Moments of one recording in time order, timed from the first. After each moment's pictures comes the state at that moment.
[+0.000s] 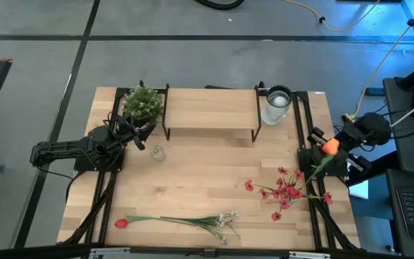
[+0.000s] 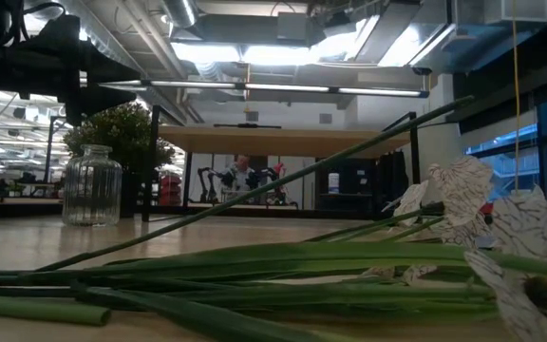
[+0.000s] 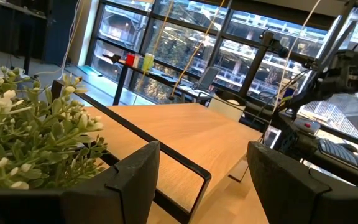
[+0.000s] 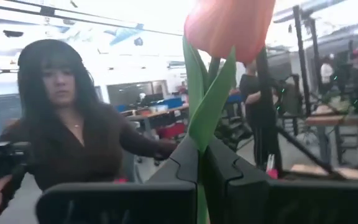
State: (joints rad) left arm 0.13 0.00 0.01 0.11 -0.45 -0.33; right arm 0.36 0.07 0.54 -0.13 -0.35 0.30
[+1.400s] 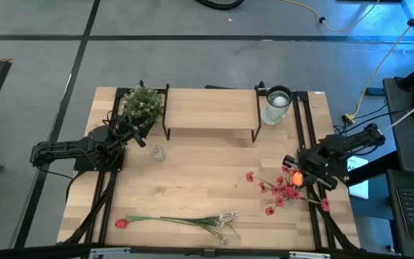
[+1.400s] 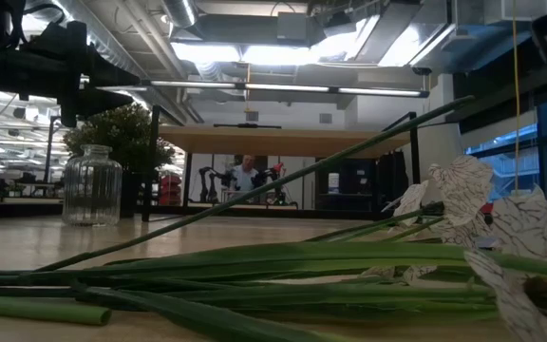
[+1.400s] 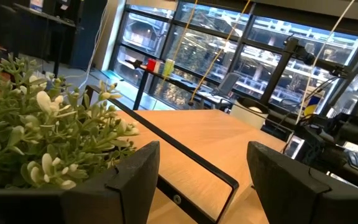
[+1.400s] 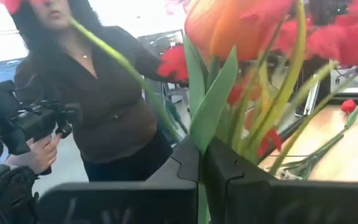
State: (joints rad) left arm 0.13 0.00 0.01 0.10 -0.55 -0.33; right arm 0.36 0.04 0.10 0.09 -0.55 0.31
